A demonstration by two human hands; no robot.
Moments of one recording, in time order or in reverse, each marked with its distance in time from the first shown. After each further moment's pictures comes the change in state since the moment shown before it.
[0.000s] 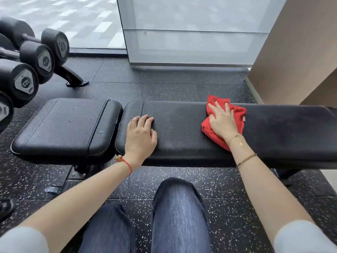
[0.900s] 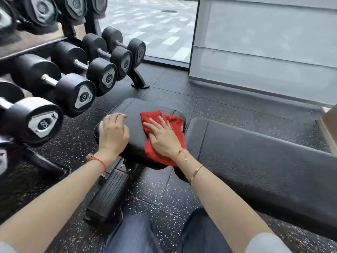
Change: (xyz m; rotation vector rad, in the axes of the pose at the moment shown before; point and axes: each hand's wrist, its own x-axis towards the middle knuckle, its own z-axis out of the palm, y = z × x) left_hand -0.029 -0.225 -0.100 0.148 0.254 -0.395; right_hand -0.046 -0.330 0.127 0.185 -0.251 -0.814
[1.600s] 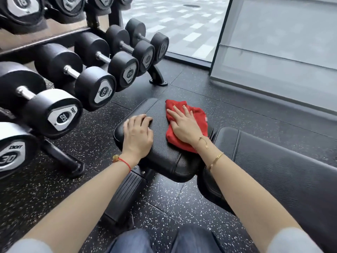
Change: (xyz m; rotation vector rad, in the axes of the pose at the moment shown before) left_hand 0.016 -0.017 0.032 -0.053 0.007 -0.005; right_hand 0.080 0.008 -0.005 -0.073 -0.068 0.083
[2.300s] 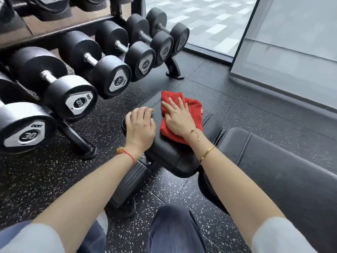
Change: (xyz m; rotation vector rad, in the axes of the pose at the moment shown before) left_hand -0.006 0.000 -0.003 0.169 0.023 -0.124; right_hand 0.021 -0.030 0.013 -0.039 -0.044 -0.142
